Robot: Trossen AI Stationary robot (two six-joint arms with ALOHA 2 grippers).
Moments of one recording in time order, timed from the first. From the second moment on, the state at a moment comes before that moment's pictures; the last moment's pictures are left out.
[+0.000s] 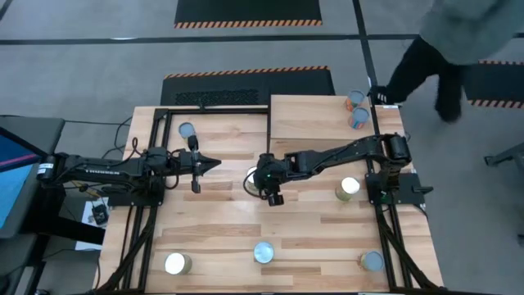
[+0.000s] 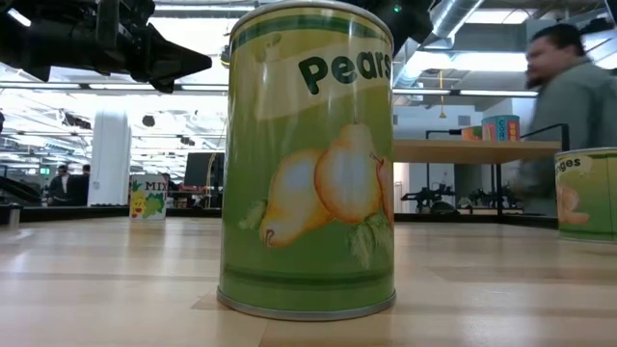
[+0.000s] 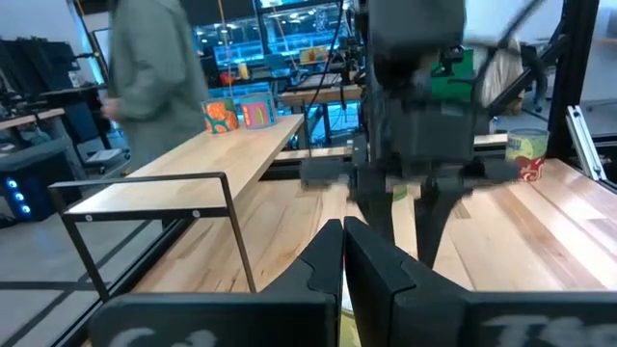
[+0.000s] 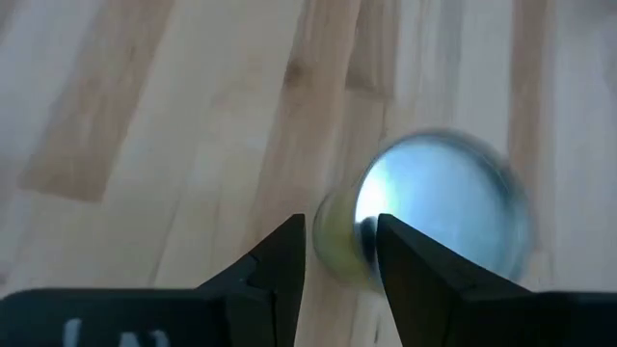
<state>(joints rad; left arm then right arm) 0.10 0.67 0.21 0.46 -0.03 0.12 0.03 1.87 1.35 -0.39 0.04 -0.22</state>
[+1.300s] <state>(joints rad) 0.10 0.67 0.21 0.46 -0.04 0.12 0.02 1.83 1.39 -0.45 0.08 -0.21</state>
